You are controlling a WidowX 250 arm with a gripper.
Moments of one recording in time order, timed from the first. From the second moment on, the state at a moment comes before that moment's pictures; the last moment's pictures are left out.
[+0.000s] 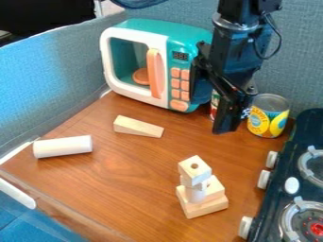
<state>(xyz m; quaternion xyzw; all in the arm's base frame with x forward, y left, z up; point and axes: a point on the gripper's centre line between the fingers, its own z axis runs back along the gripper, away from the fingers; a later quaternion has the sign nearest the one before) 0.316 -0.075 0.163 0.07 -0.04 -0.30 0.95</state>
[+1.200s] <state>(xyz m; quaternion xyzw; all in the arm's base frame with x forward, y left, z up) 0.303 -0.069 0.122 0.07 0.01 -0.06 1.00</state>
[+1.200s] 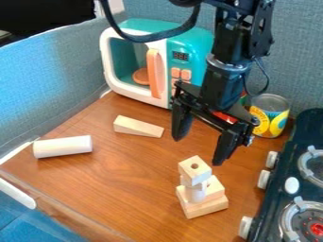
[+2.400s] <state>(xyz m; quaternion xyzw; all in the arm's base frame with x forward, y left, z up) 0.303 -0.054 0.098 0.02 0.05 -0.09 0.99</state>
